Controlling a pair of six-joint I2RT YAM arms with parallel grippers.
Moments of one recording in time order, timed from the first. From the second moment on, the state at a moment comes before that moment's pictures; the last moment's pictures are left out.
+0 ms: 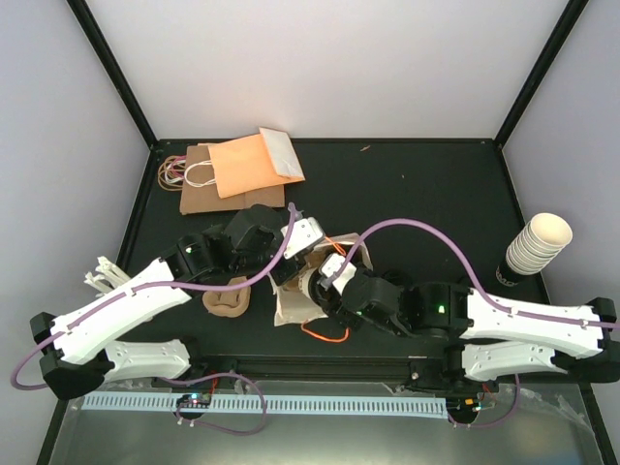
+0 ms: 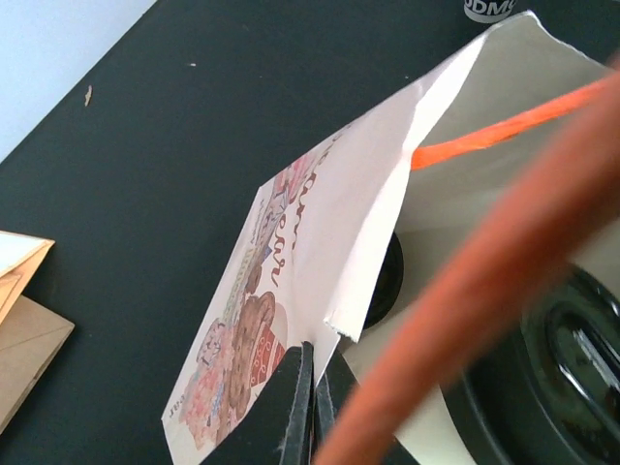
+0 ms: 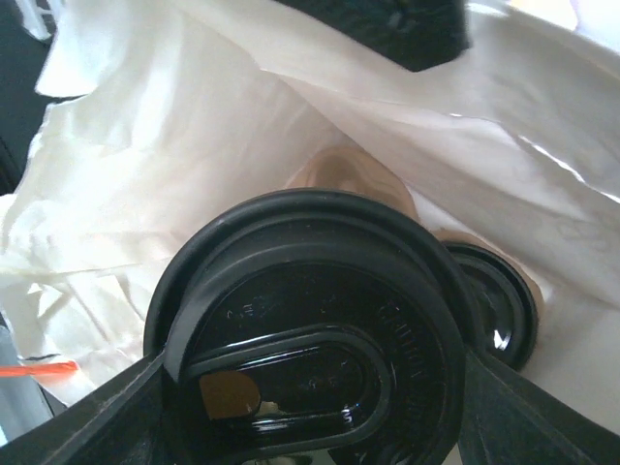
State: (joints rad) left arm -0.99 1.12 1.25 -0.79 -0.04 0.12; right arm 1.40 1.08 1.10 -0.81 0.45 0.24
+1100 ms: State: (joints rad) left arm -1.07 1.13 1.25 -0.78 -0.05 -0.06; right arm 1.43 1.19 0.99 -0.64 0.51 0.55
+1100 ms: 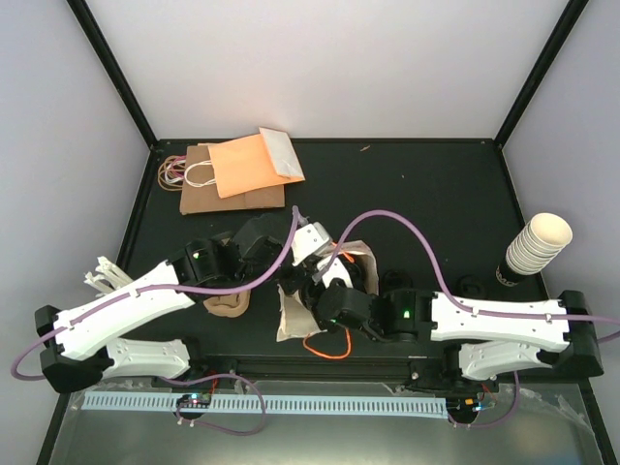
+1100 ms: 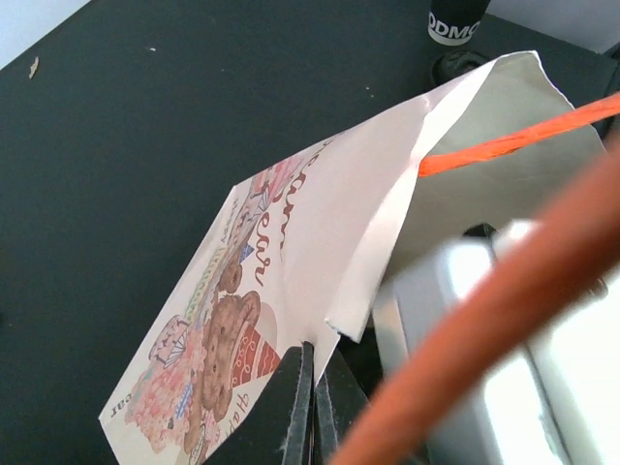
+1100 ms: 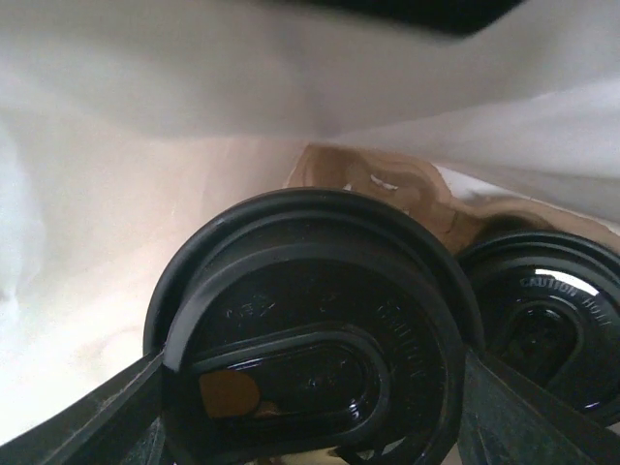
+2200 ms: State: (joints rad) left arm -1.09 1.18 1.27 -0.82 -0.15 -0.20; right arm 1.40 1.18 0.86 -0.55 0.51 0.65
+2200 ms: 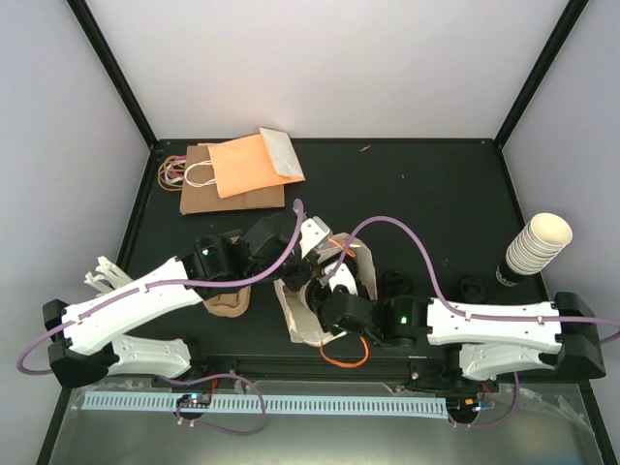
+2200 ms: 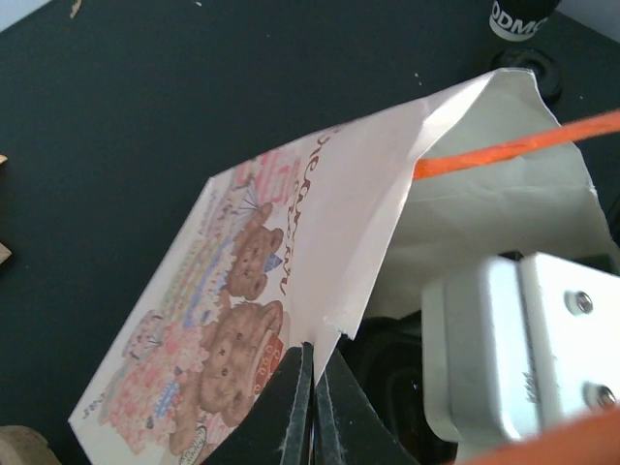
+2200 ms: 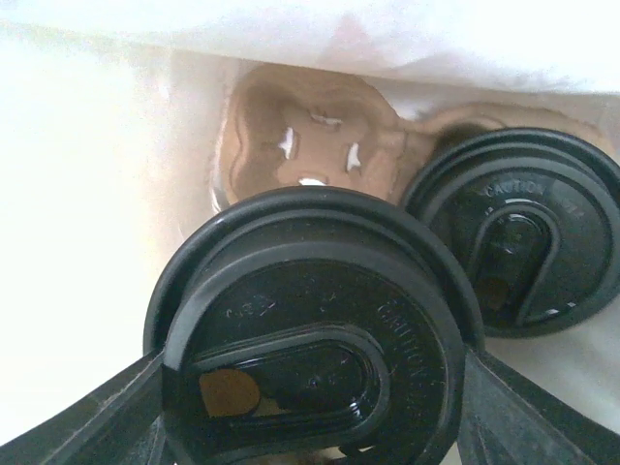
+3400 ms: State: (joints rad) left arm -0.72 0.97 1.28 -0.78 0.09 -0.35; right arm 1.42 1.18 0.72 -0.34 0.57 0.53
